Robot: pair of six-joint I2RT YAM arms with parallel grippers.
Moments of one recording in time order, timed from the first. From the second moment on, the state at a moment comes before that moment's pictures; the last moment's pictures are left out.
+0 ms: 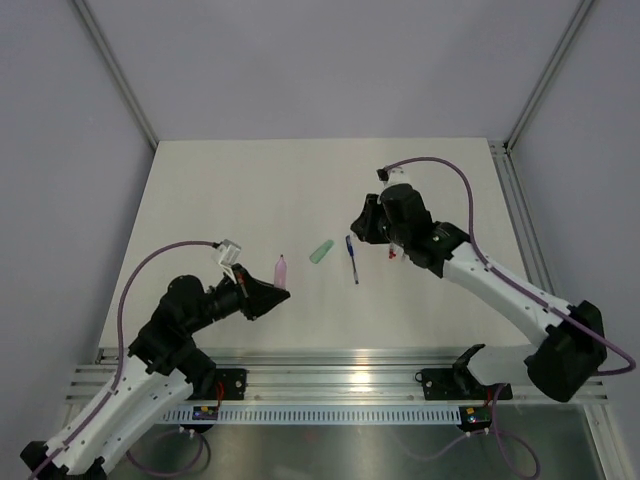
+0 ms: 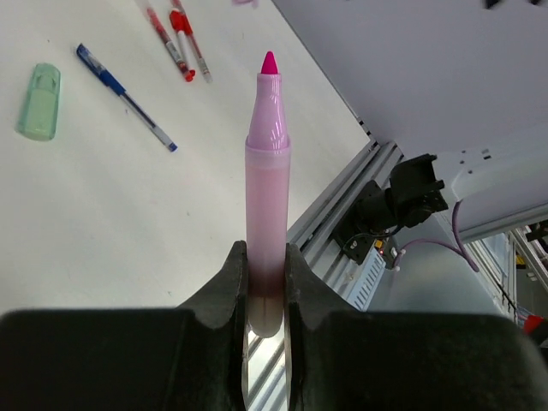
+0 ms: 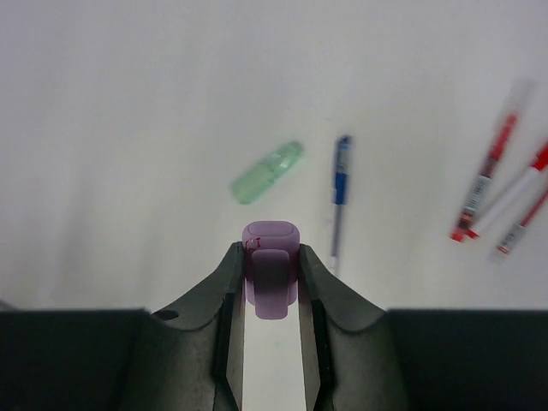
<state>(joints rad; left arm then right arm) -0.61 0.34 0.45 -0.26 0.39 -0.62 0.63 1.36 1.10 -0.39 0.11 0.50</state>
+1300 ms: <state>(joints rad) -0.82 0.99 0.40 0.33 0.13 -0.46 0.94 1.33 0.93 -0.01 0.38 0.86</state>
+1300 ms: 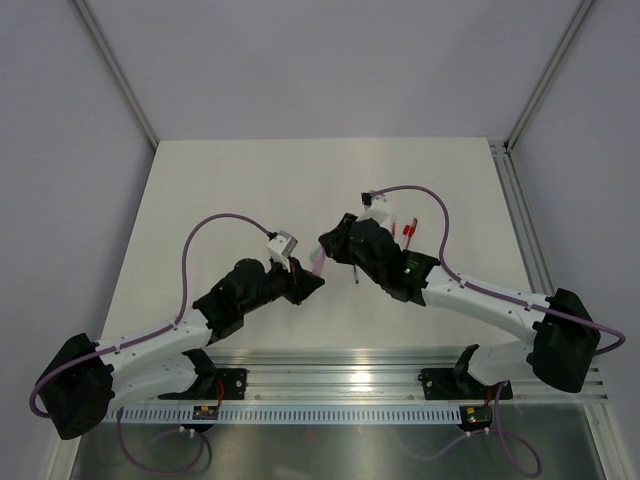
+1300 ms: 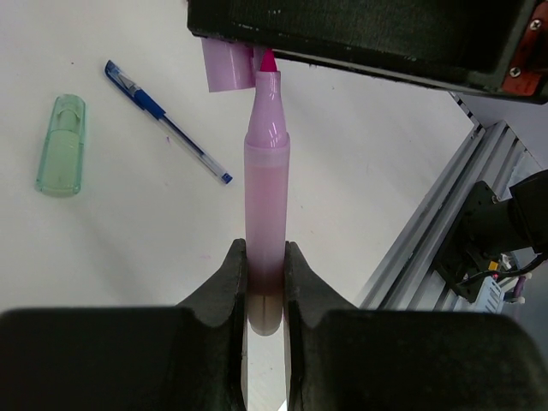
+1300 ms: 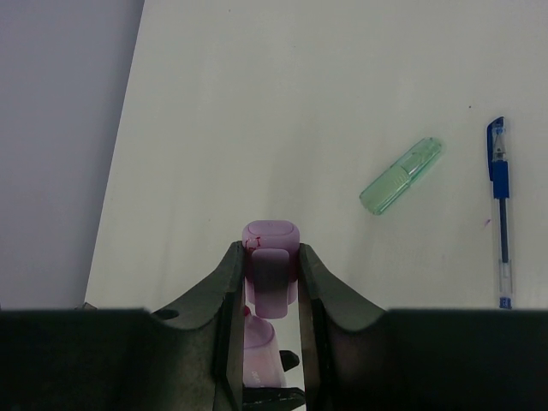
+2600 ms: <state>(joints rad) -0.82 0.95 0.40 0.34 0.12 -0.44 0.96 1.30 1.01 -0.12 0.41 0.83</state>
